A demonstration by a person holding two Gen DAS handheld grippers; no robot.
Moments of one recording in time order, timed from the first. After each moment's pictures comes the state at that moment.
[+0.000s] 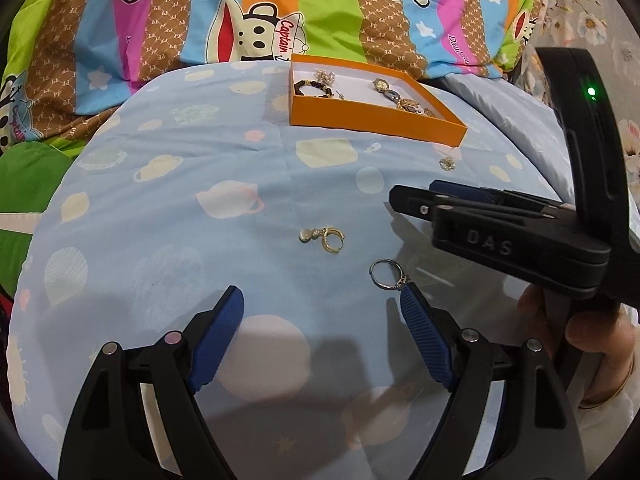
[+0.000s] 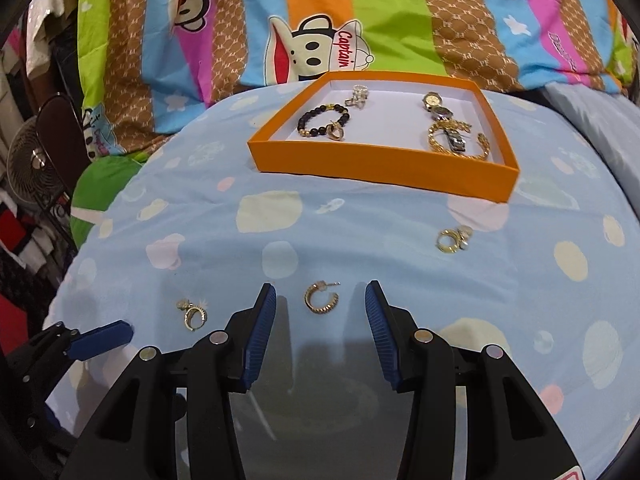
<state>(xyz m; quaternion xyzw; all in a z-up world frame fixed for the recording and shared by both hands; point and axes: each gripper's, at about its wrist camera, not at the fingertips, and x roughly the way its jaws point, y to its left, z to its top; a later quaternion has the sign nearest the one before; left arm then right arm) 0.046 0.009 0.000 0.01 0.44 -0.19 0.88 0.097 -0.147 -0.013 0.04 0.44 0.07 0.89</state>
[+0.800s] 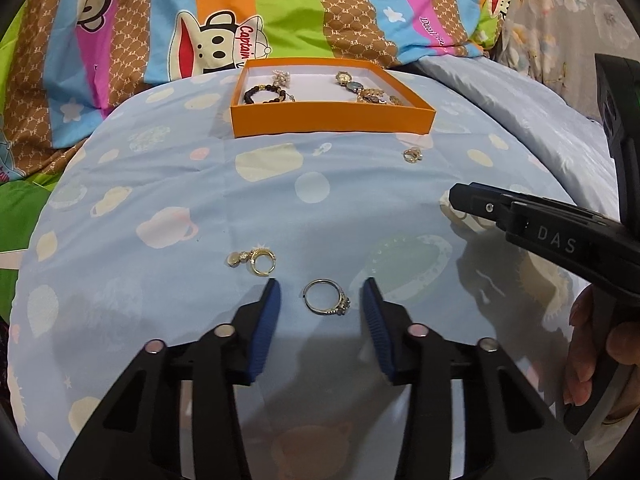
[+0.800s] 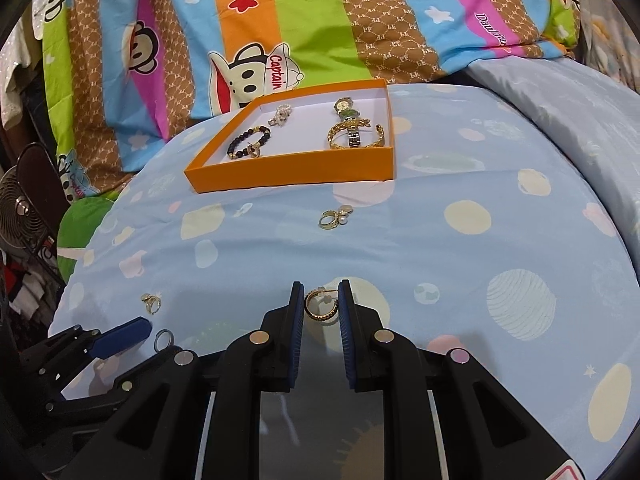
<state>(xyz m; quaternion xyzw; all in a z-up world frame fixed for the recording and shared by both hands) 0.047 -0.037 -0.002 0.05 0.43 -0.21 0.88 0.056 -0.215 -0.004 0.11 0.41 0.01 0.90</state>
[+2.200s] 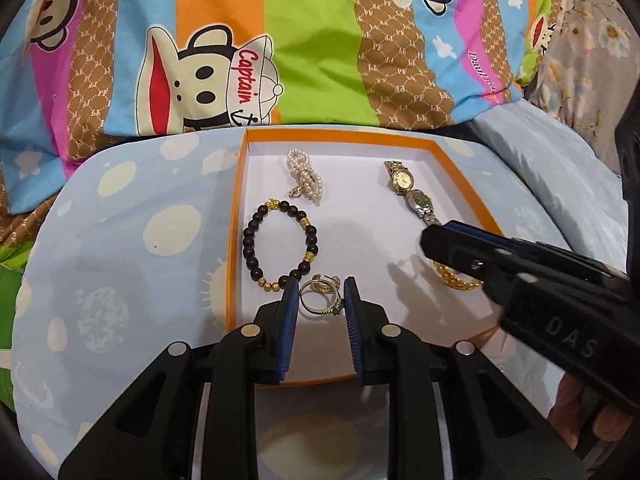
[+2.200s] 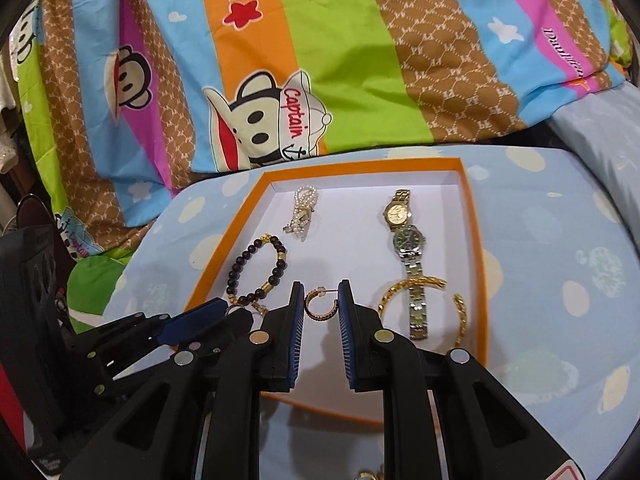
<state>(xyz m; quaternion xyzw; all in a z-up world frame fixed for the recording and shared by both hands) 0.245 -0.074 0.018 0.03 0.43 -0.20 0.88 0.238 -0.214 0.017 0.14 0.41 0.07 0.90</state>
